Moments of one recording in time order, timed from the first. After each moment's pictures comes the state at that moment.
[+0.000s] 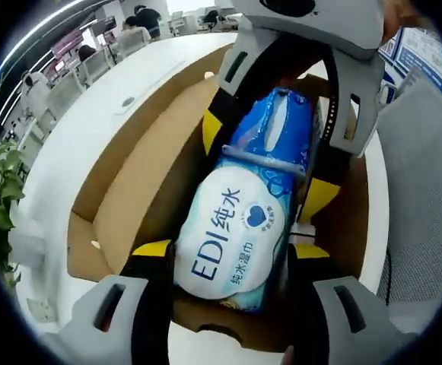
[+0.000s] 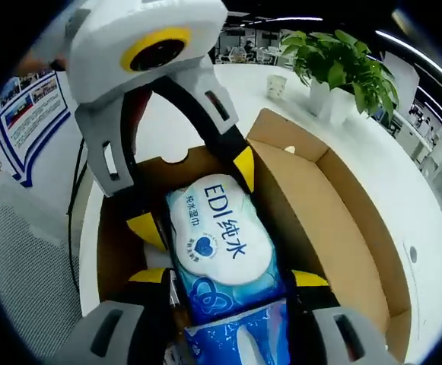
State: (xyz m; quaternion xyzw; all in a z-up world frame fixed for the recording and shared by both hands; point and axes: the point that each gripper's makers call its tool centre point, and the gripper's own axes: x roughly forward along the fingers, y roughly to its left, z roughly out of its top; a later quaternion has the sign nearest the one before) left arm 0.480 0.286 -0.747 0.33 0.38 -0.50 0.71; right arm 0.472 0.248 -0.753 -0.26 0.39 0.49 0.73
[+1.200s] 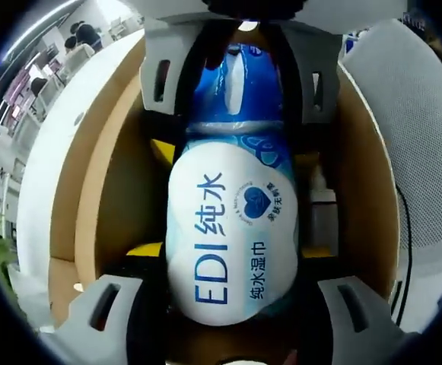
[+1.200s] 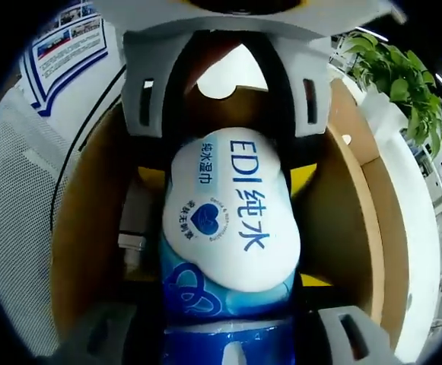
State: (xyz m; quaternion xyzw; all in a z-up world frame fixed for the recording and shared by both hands) left arm 0.476 0.282 -0.784 0.42 0.36 -0.58 0.60; right arm 0.467 0.243 -0.794 -0.39 0.37 0.55 0.64
